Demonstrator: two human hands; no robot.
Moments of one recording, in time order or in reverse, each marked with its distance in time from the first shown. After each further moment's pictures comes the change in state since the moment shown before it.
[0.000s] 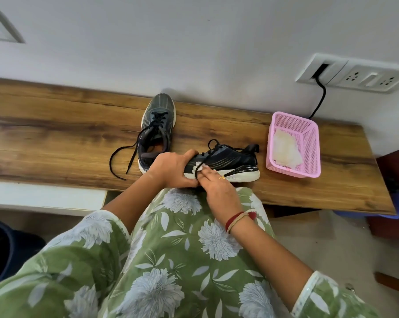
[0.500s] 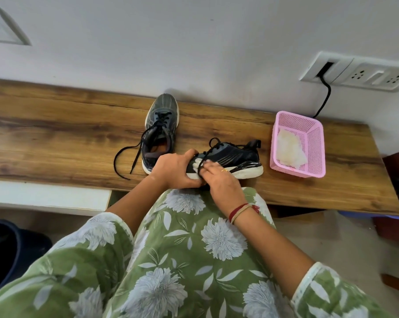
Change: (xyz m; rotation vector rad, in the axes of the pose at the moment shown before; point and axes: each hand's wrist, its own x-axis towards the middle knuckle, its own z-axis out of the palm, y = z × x) left_hand -0.005 0.005 -0.002 -0.036 0.009 -0.078; right_hand 0.016 0.006 -0.002 0.009 -0.017 -0.032
